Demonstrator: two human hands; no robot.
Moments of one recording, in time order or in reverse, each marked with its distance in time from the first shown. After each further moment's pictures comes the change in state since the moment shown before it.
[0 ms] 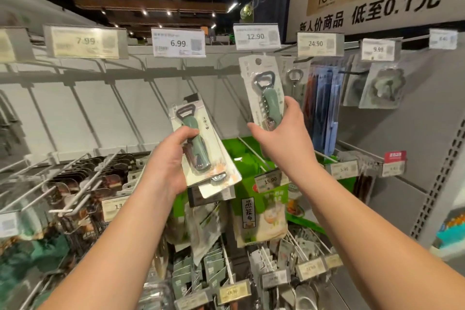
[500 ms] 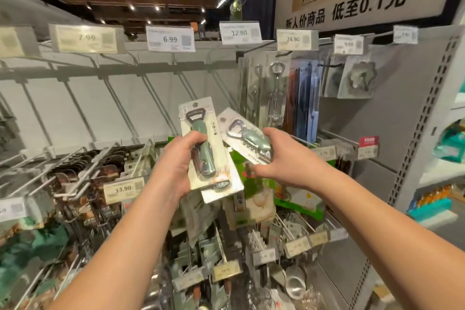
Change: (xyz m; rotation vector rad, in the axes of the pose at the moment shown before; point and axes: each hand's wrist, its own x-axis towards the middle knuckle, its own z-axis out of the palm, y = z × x) left_hand -0.043 -0.023 0.006 0.127 -0.058 -0.008; right_hand -0.055 0.016 -0.049 -0.382 -0.477 -0.100
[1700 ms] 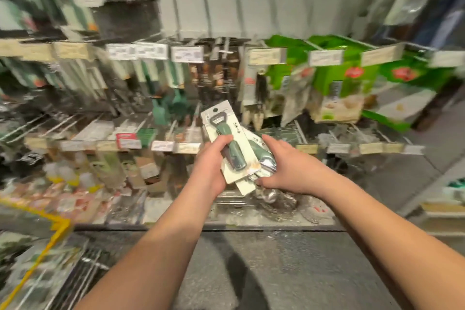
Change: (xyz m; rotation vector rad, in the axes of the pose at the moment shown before) left_hand -0.241 -0.099 -0.260 -0.198 0.398 -0.214; right_hand -0.209 -0.213 0.198 -0.025 -0.517 -0.169
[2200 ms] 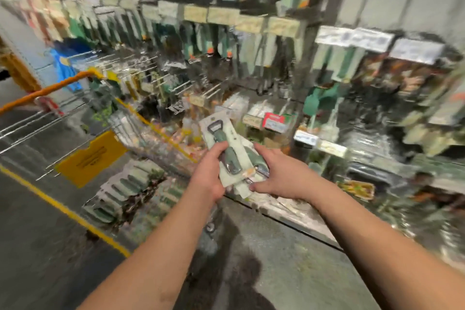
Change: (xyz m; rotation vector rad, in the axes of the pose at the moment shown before) left_hand -0.058 0.144 -0.357 -0.209 0.326 0.087; right_hand 0.133 -0.340 0.166 -0.036 -0.279 -0.416
